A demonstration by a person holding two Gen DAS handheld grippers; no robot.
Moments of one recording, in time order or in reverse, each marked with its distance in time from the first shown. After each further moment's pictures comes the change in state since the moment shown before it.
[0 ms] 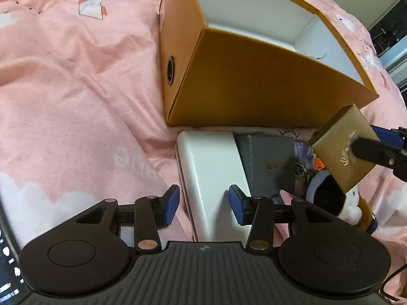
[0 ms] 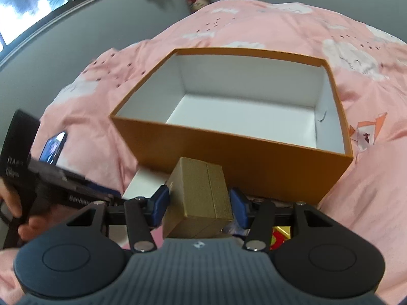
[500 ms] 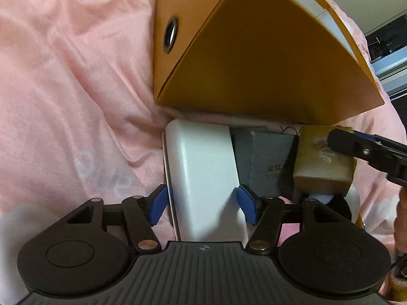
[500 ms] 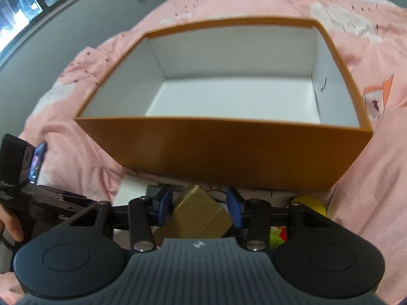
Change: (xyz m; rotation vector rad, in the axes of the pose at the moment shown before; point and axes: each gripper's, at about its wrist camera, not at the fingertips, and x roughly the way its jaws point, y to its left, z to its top) left arm 0.030 0.012 -0.005 -0.082 0.088 -0.138; right arm 0.042 -0.023 0.001 0.122 0.094 0.007
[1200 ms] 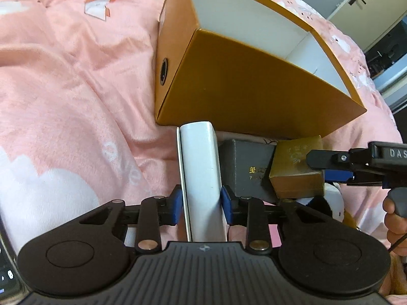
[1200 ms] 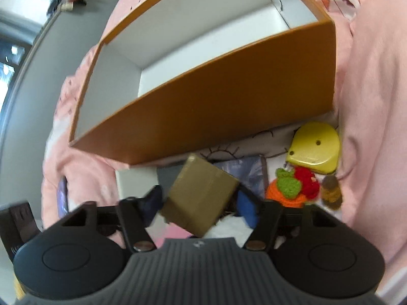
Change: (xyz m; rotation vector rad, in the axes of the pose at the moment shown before) left arm -0.053 -0.039 -0.037 0.033 -0.185 0.088; right arm 0.006 -0.041 -0.017 0.430 0.130 0.169
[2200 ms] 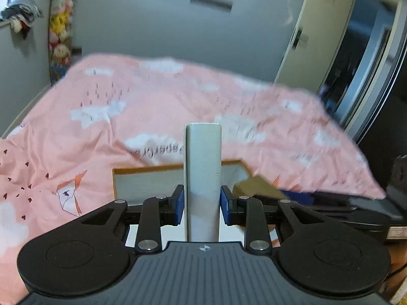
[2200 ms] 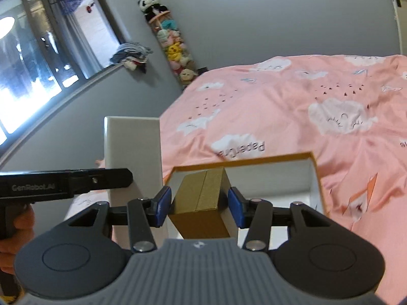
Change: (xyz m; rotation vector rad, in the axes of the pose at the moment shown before) left arm -0.086 -0.091 0.170 0.265 -0.329 -0.033; right arm -0.111 0.104 0.053 -0.410 -0.497 -0.011
